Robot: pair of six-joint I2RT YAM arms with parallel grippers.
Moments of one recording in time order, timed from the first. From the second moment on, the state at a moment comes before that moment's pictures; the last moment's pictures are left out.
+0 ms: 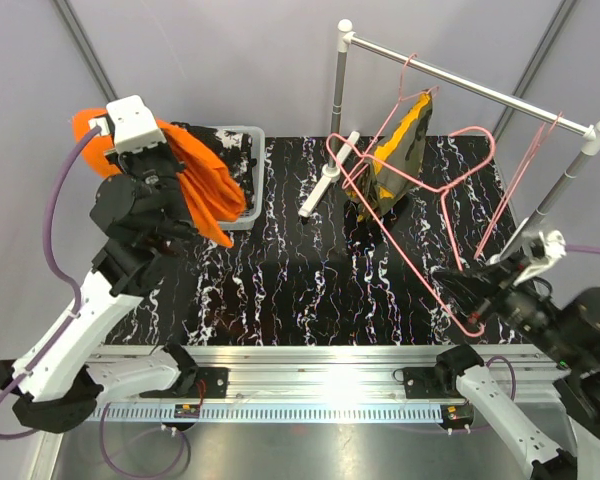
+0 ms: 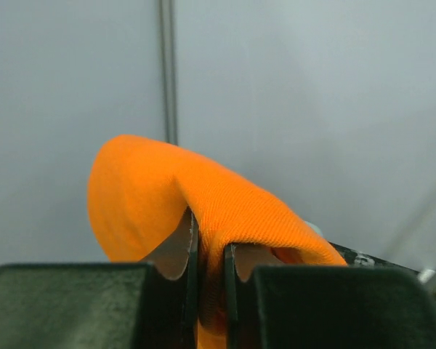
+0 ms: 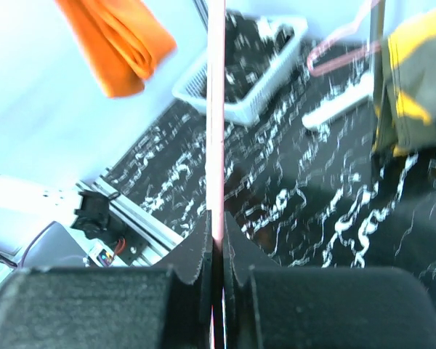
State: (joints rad) left arm -0.81 1.05 1.45 0.12 -1.16 0.41; right arm 0.38 0.48 1.33 -0.93 -0.32 0.36
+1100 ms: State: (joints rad) left arm -0.27 2.19 2.04 -0.31 -0.68 0.26; right arm 0.38 0.38 1.49 -1.05 -0.31 0.31
